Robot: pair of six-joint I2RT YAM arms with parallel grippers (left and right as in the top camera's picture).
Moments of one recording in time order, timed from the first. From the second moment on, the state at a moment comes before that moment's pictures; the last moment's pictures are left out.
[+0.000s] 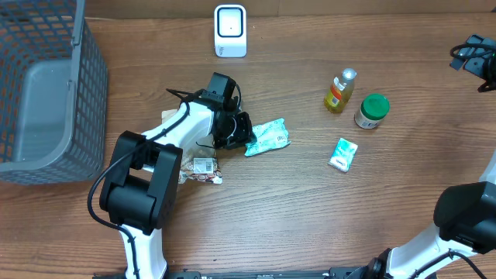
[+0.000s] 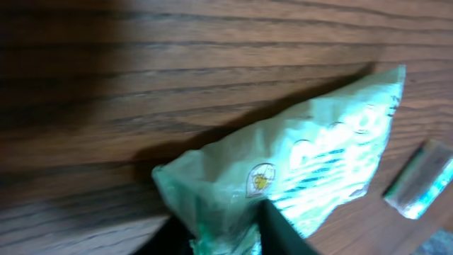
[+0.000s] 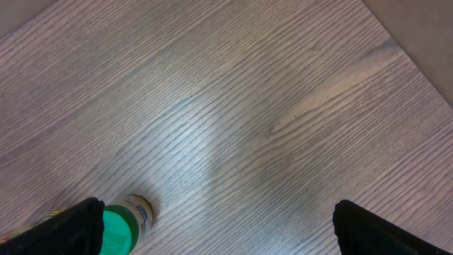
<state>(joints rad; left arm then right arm) -0.37 2.05 1.30 -0.57 0.48 -0.60 -0.40 1.88 2.08 -1.29 0.14 0.21</state>
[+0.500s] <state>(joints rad) -0.31 2.03 1.26 -0.56 0.68 -0.40 -0.40 1.88 2.08 -1.29 0.14 0.21</state>
